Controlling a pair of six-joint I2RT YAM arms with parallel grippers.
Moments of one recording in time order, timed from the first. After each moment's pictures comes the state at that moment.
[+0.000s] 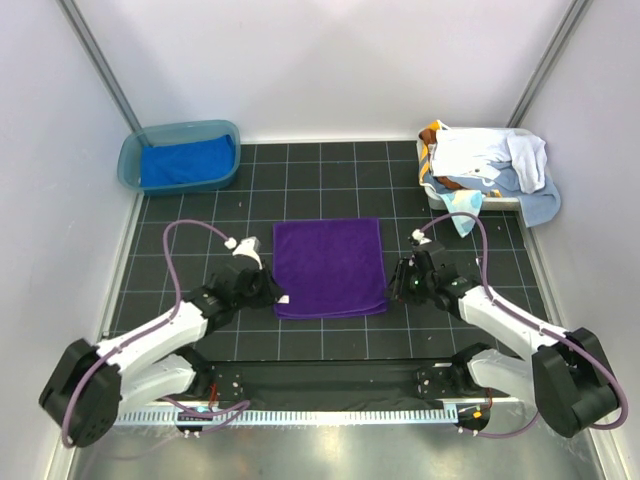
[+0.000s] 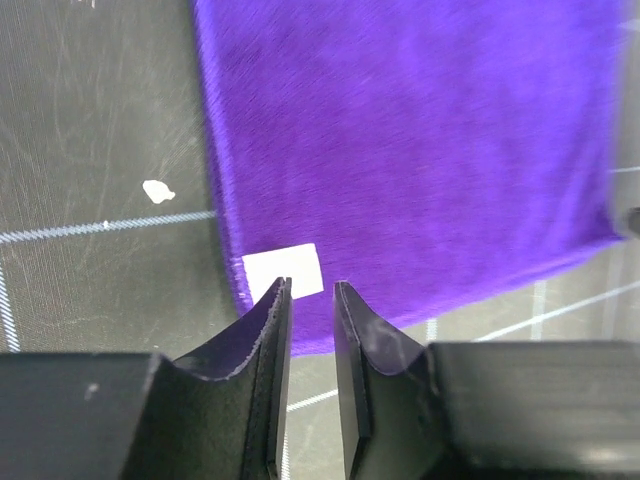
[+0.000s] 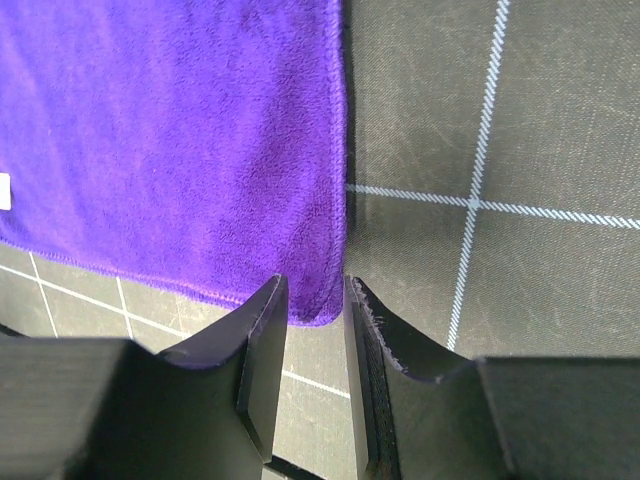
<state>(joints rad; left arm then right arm) -0.64 0.98 0.42 -0.15 -0.07 -0.74 0.43 1.09 0.46 -0.26 -0.16 0.61</state>
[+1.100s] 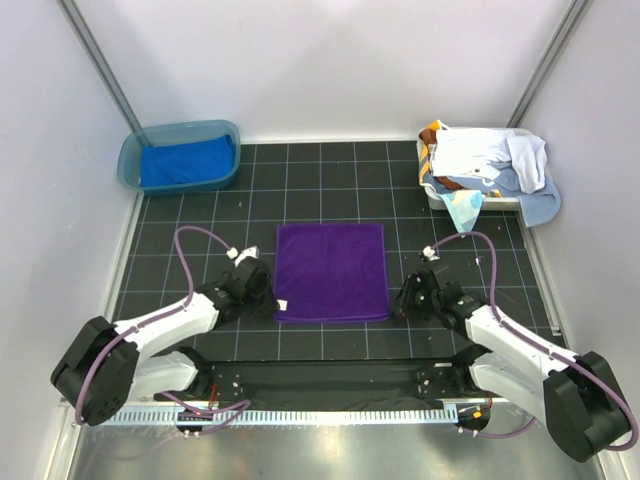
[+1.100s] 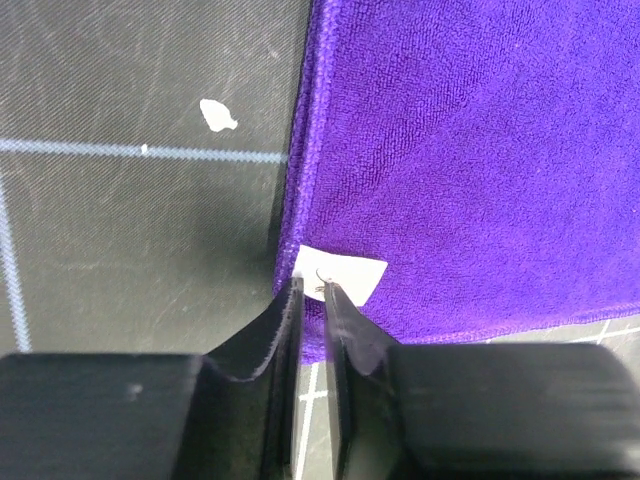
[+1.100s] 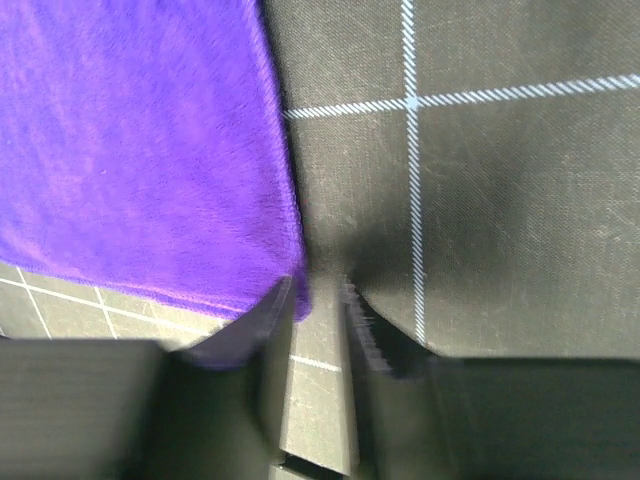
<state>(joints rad) -0.66 1.16 0.45 -0.24 -0.10 -0.86 0.46 0.95 0.31 -0.27 -0.11 0.76</state>
